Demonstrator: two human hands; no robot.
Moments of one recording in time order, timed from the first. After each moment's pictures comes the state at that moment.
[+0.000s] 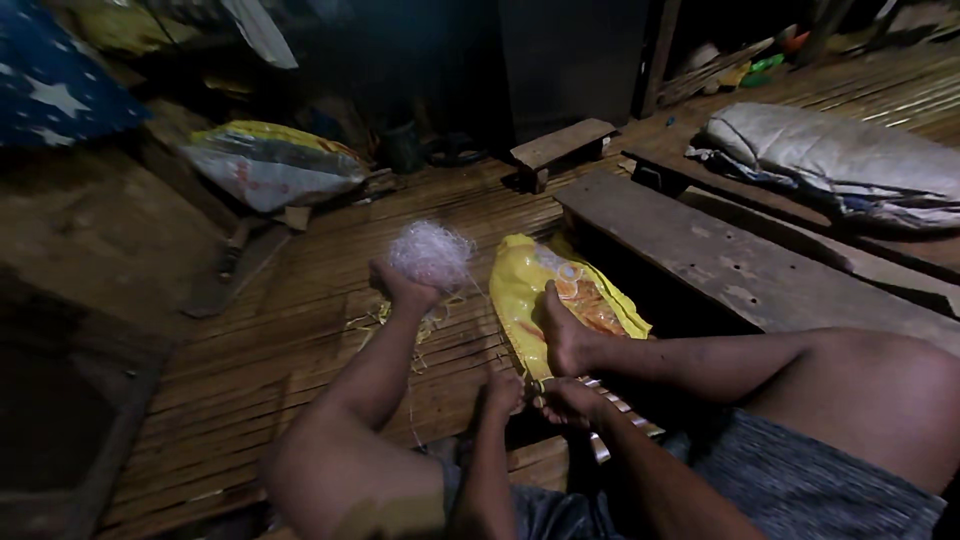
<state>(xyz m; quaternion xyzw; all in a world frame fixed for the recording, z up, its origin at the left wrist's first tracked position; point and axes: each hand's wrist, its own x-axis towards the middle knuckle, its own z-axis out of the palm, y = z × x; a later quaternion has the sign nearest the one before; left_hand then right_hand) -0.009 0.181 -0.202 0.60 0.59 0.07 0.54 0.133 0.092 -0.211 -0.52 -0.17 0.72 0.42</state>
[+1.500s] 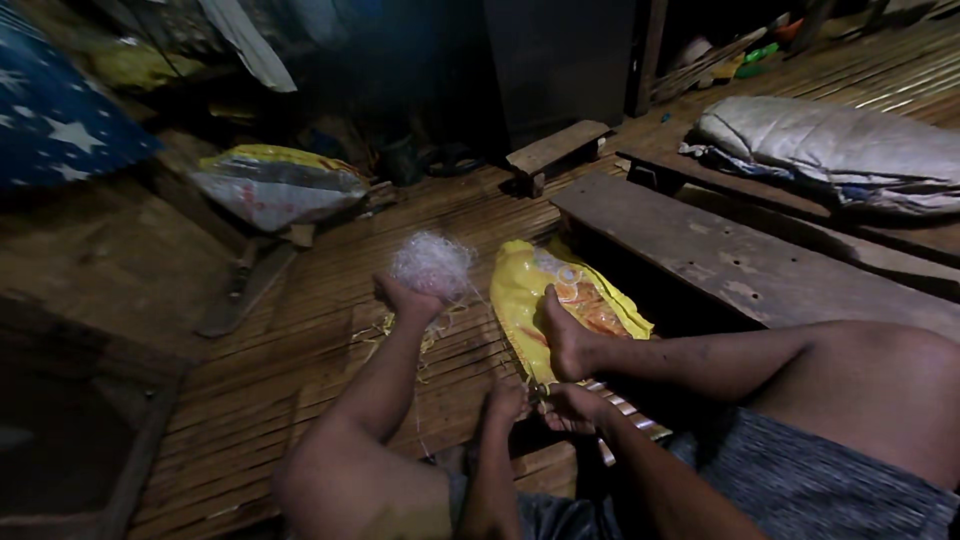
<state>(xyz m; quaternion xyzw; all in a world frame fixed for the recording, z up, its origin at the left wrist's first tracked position) -0.008 0.179 -0.197 0.59 0.59 0.07 0.55 0.134 0.092 -0.218 -0.47 -0.11 0.77 0.43</state>
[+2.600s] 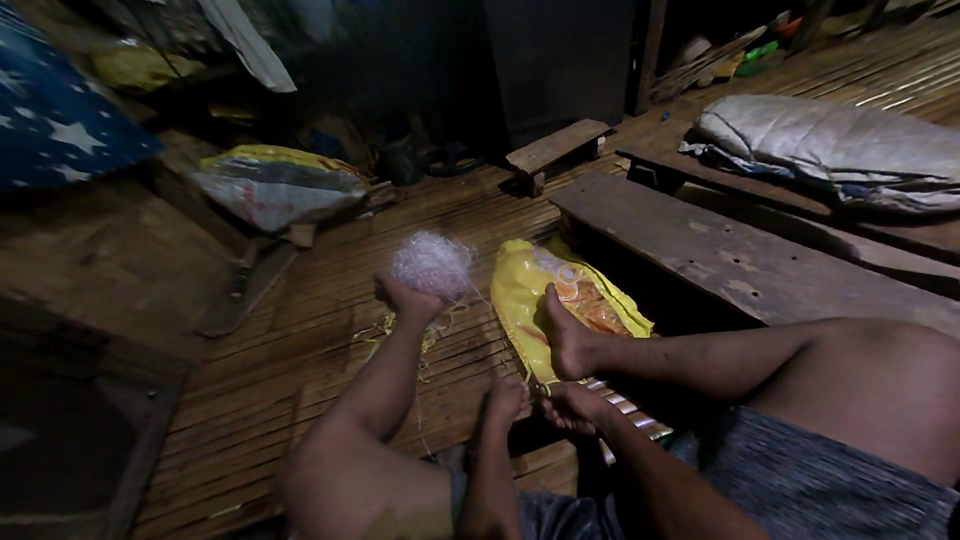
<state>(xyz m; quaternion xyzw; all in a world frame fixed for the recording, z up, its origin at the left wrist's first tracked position) -0.010 0.181 -0.193 0.59 0.59 0.06 0.55 0.133 0.088 -0.222 -0.47 -0.16 0.74 0.45</state>
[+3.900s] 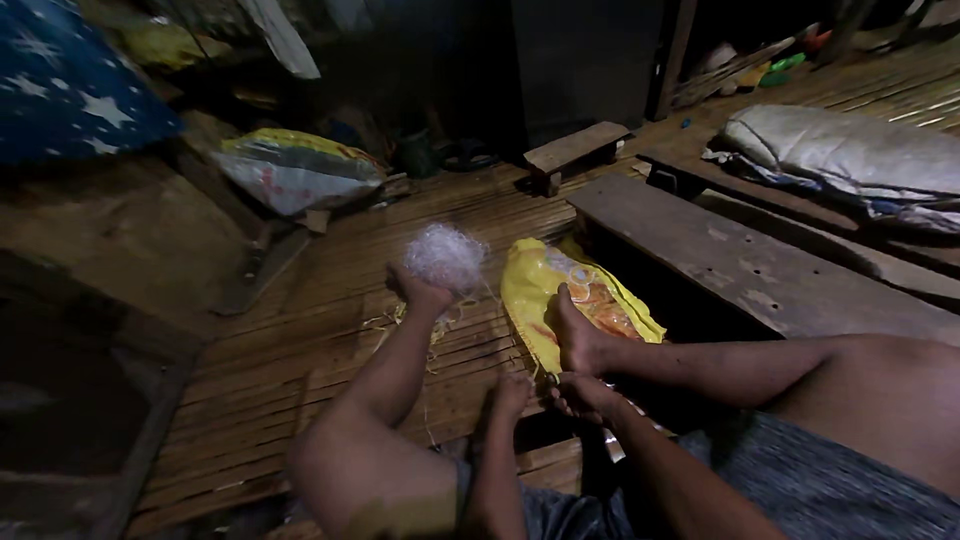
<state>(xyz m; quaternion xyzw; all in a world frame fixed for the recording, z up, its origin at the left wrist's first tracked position) -0.012 0.176 -0.171 0.60 0.58 0.07 0.54 0.144 0.101 -0.220 -0.48 -0.21 0.72 0.46</state>
